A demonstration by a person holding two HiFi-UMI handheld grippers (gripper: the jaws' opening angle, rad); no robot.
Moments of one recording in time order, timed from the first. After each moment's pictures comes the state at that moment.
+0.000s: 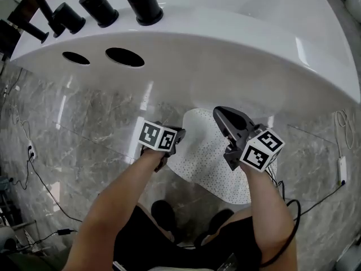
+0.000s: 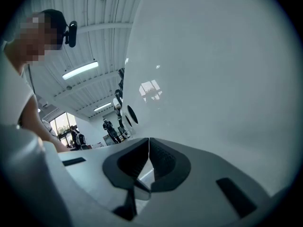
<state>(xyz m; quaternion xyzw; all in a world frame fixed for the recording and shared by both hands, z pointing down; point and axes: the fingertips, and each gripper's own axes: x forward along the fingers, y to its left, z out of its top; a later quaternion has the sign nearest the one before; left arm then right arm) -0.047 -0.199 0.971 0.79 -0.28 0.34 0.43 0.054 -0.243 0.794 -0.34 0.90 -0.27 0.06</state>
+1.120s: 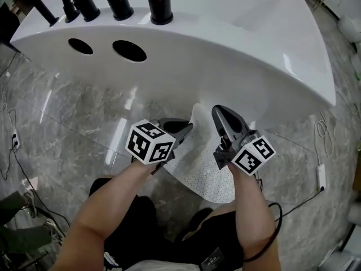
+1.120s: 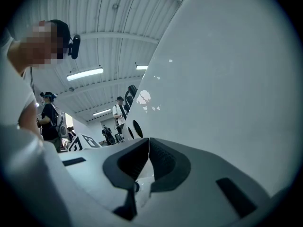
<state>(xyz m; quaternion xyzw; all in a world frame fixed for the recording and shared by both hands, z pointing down) 0.014 -0.184 0.820 0.90 -0.25 0.20 0.30 0.073 -0.222 0.740 -0.37 0.90 -0.22 0.11</state>
